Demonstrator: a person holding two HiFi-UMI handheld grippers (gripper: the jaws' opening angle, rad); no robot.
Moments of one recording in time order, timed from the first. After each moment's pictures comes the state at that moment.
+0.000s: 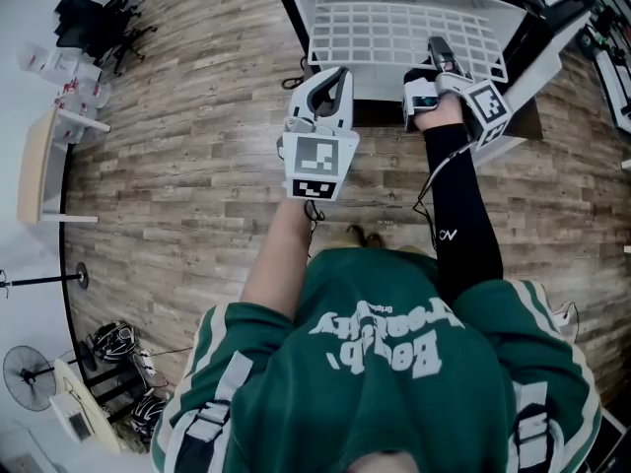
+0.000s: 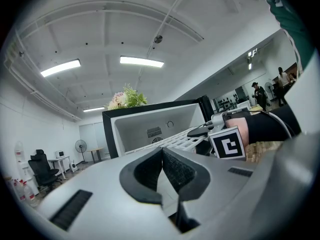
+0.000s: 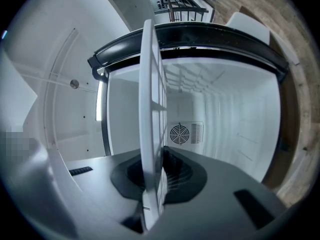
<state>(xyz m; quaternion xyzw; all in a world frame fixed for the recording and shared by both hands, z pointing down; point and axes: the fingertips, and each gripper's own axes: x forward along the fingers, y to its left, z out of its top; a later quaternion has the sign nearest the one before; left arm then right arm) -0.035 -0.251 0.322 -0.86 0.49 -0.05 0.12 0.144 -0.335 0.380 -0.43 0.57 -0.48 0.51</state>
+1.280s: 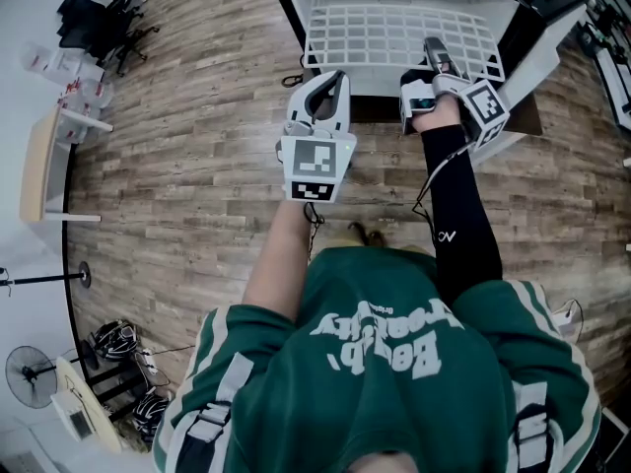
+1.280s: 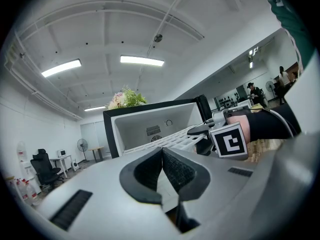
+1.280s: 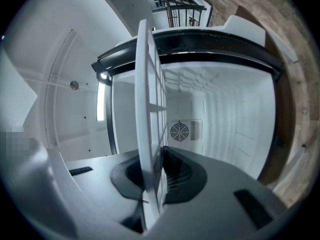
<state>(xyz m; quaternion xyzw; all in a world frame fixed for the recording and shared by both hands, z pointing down) -0.035 -0.236 0.325 -0.86 0.49 -0.06 0.11 0.141 -0.320 0.378 -0.42 0.57 -0.49 0.51</state>
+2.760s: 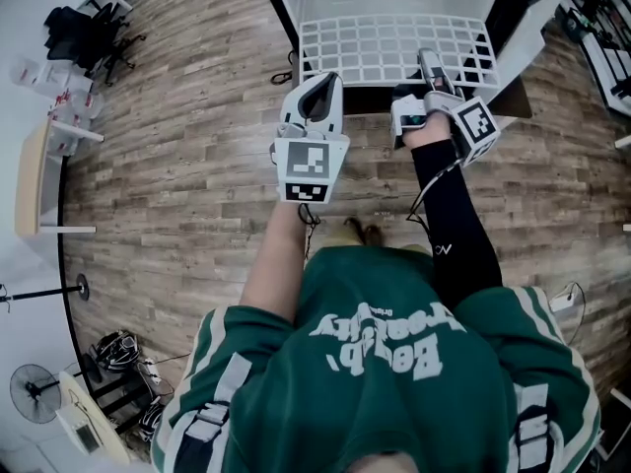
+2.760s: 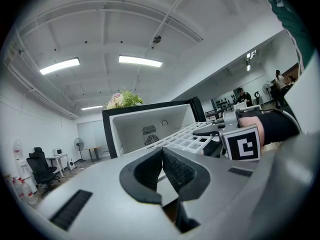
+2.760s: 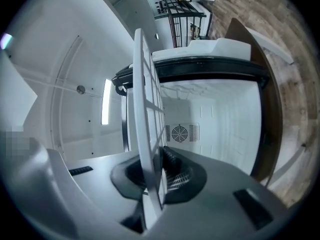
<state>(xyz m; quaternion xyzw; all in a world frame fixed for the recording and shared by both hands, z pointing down) -0.037 -0.214 0.328 -0.87 0.48 -0.05 0.11 0.139 -0.266 0.382 -0.43 0.57 -0.46 0.53</state>
